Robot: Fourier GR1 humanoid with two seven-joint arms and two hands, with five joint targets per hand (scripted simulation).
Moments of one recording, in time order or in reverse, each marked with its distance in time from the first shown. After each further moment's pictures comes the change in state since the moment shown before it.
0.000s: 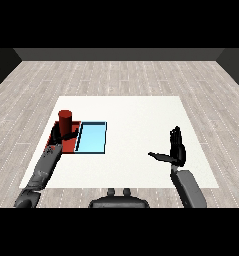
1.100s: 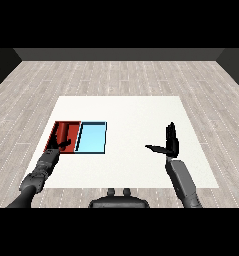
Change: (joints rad) left arm -0.235 -0.016 0.100 0.771 -0.063 -0.031 0.095; right arm -0.172 0.070 -0.060 0.284 0.010 0.034 -0.049
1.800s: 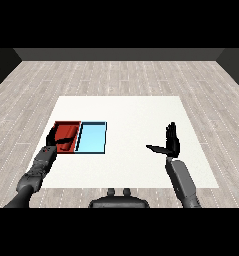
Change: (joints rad) left arm -0.012 0.032 0.047 -0.053 0.031 -0.070 -0.106; right arm 0.008 0.015 -0.021 -0.019 -0.016 0.042 -0.024
